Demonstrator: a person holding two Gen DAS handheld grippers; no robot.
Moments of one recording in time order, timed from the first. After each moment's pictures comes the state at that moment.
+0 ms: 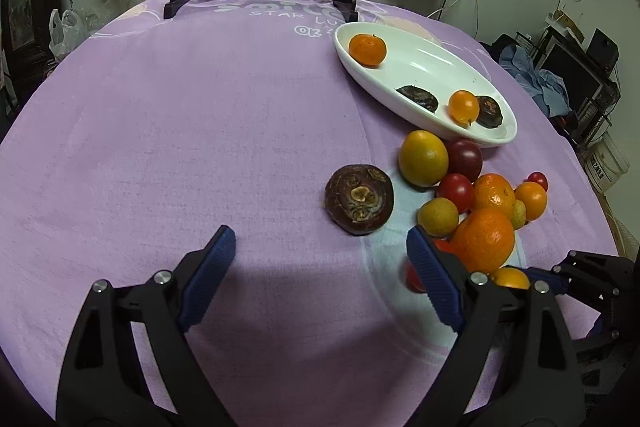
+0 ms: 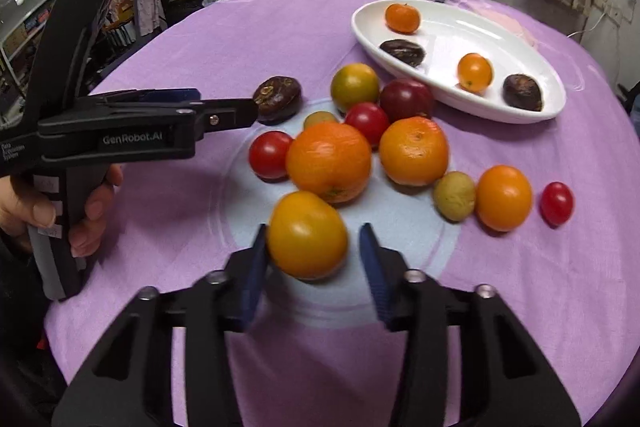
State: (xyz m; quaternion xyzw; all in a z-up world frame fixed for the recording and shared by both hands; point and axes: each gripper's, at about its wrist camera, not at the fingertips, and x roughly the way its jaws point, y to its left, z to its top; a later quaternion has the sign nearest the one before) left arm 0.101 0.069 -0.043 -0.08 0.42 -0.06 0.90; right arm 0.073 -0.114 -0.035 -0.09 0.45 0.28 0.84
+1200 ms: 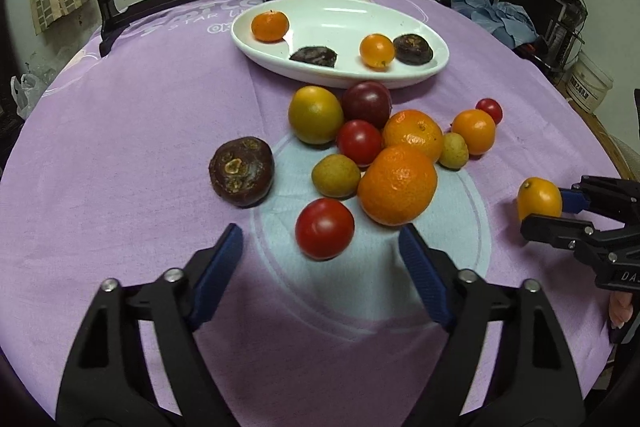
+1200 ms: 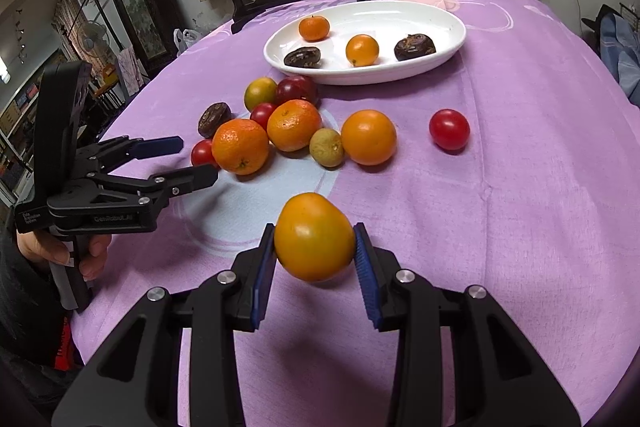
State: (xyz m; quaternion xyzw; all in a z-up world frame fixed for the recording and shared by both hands) left arm 0.083 0.003 -0.044 0.04 0.44 -0.13 0.89; right arm 0.057 -0.216 -0.031 0.02 0.45 0.25 0.86
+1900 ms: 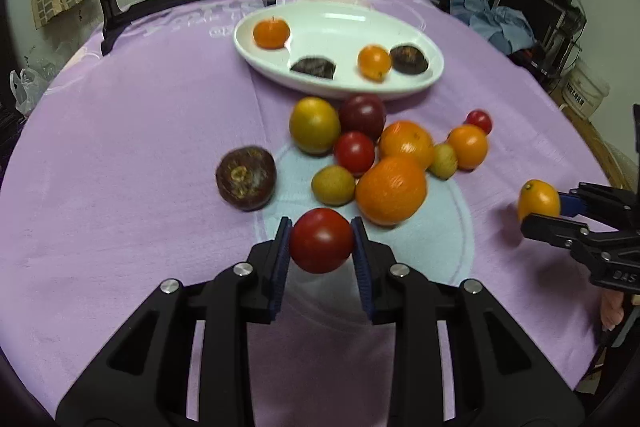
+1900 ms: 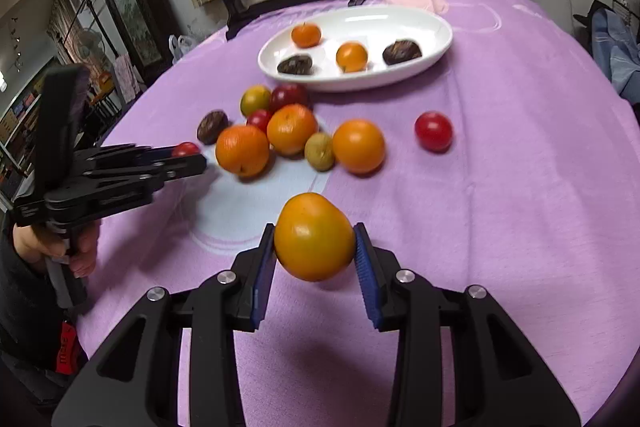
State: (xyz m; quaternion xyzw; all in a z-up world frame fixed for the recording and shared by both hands) left arm 0.077 0.007 -0.020 0.02 0.44 -0.13 0.89; right arm 0.051 -0.226 -0.013 0.03 0.43 0.24 0.87
